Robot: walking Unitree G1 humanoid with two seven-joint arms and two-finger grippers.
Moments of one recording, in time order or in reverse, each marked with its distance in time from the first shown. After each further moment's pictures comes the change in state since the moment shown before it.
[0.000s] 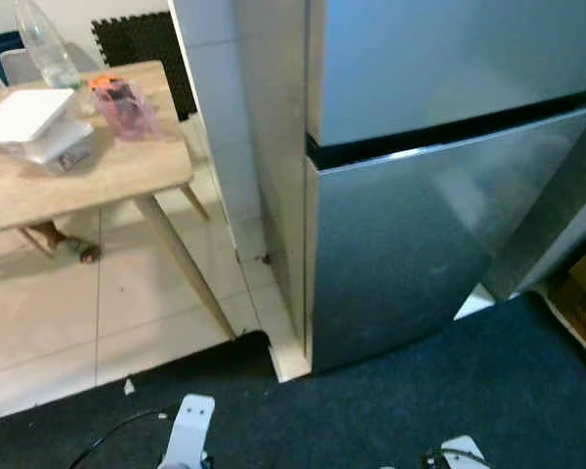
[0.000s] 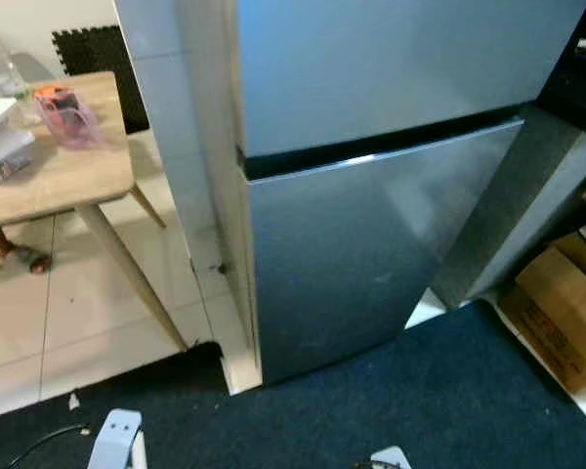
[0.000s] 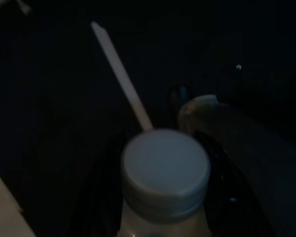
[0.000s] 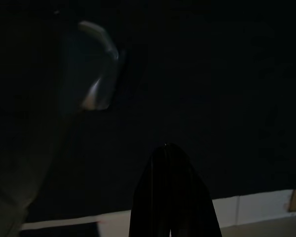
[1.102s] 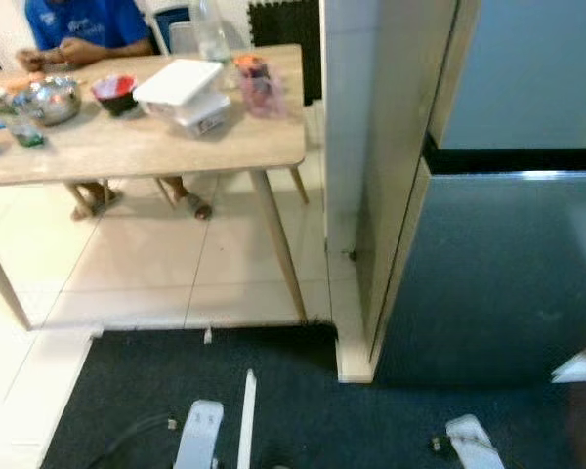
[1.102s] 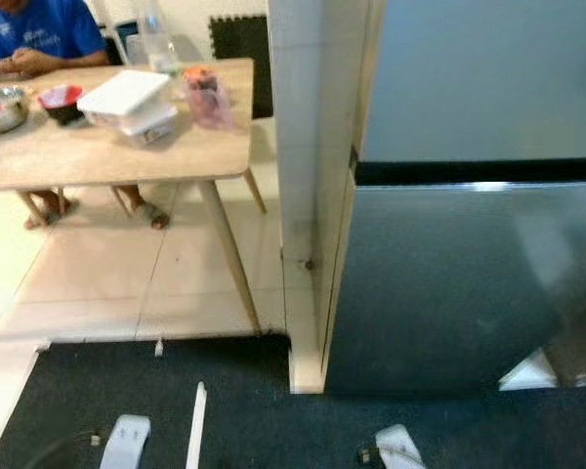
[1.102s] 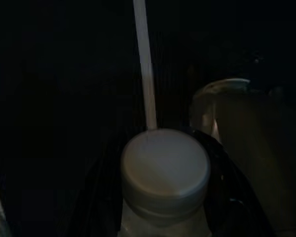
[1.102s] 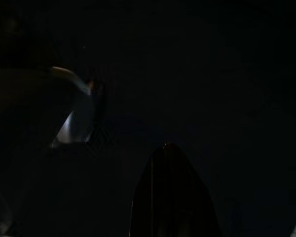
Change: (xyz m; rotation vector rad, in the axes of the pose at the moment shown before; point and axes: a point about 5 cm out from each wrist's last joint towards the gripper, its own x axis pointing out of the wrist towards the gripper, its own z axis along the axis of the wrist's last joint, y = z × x) left arm 0.000 -0.002 -0.002 0.000 0.008 -0.024; right arm 0.001 -0.007 0.016 -0.023 -0.058 -0.020
